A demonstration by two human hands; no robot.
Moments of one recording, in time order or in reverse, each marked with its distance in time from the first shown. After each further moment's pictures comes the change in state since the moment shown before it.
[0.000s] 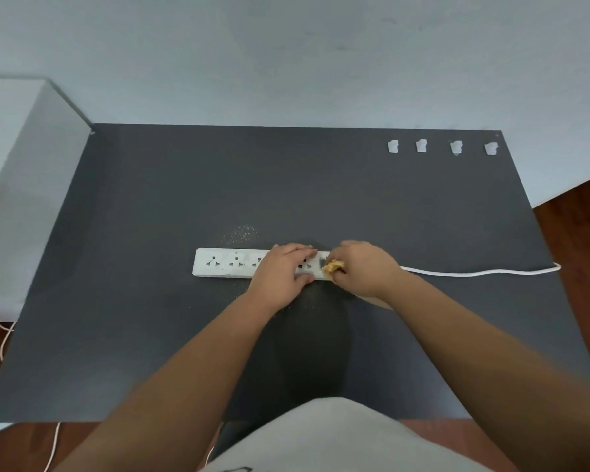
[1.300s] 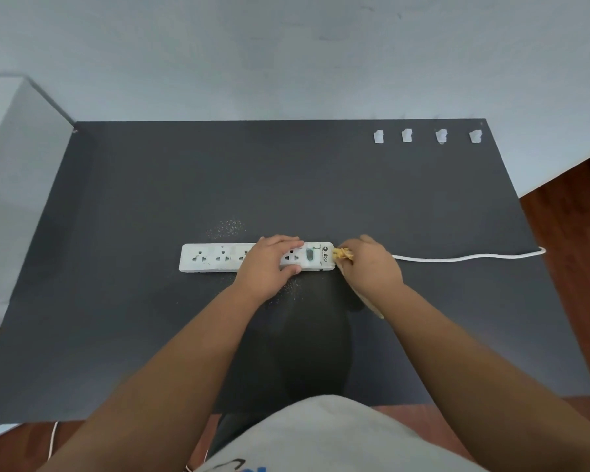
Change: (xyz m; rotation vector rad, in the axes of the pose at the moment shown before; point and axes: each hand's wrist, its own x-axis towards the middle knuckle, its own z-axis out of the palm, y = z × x) left_hand -0.003 0.000 0.000 -0.079 0.007 -0.044; right_hand -0.021 0.019 0.024 0.157 0.245 0.337
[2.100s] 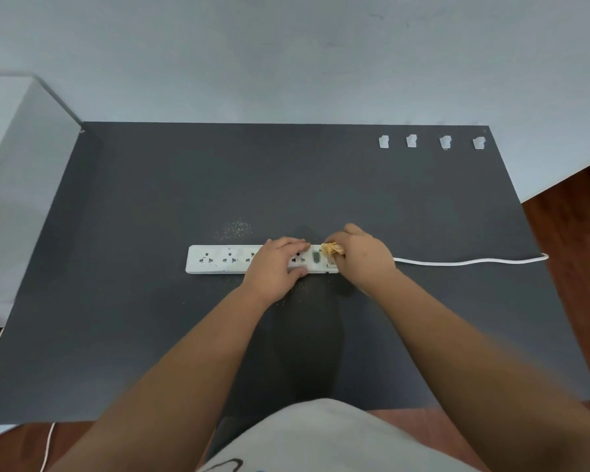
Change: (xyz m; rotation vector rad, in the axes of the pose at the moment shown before) left_hand 0.001 -0.002 0.001 0.050 -0.003 0.028; right_hand 0.014 -0.025 -0.008 -0.137 -0.064 -0.196
